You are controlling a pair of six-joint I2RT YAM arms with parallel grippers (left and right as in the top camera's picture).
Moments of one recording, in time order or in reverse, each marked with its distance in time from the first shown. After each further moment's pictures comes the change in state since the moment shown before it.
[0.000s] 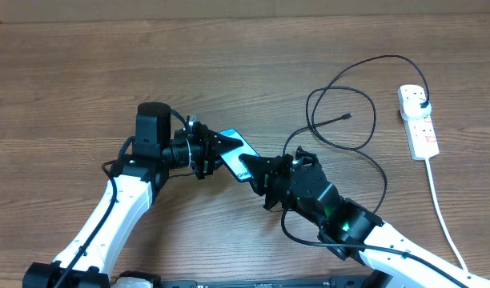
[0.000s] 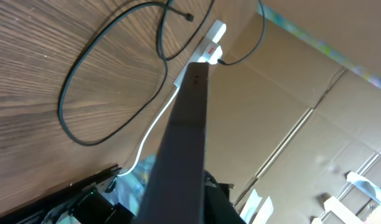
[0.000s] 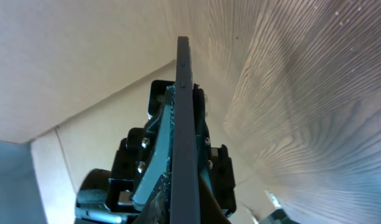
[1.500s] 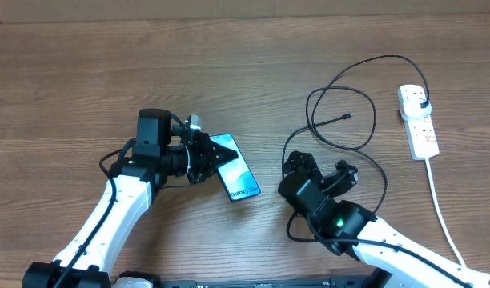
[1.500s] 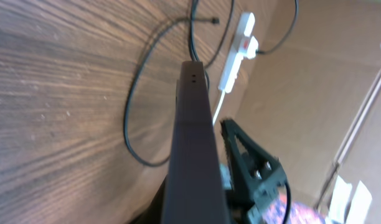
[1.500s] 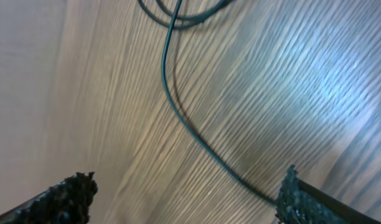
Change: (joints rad) left arm 0.013 0.003 -0.007 -0.154 -0.063 0.489; right arm -0.013 0.055 0.004 -0.561 0.552 -0.261
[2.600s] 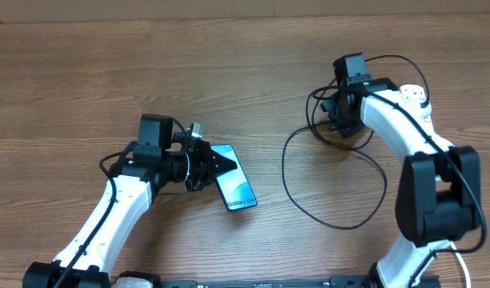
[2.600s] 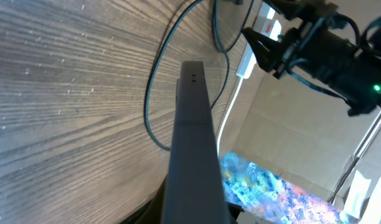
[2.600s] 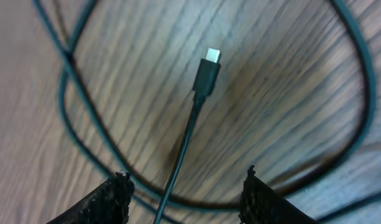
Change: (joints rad) left arm 0.000 0.000 0.000 -0.132 -0.003 0.098; right arm -0.671 0.733 0.767 -0.381 -0.448 -0.643
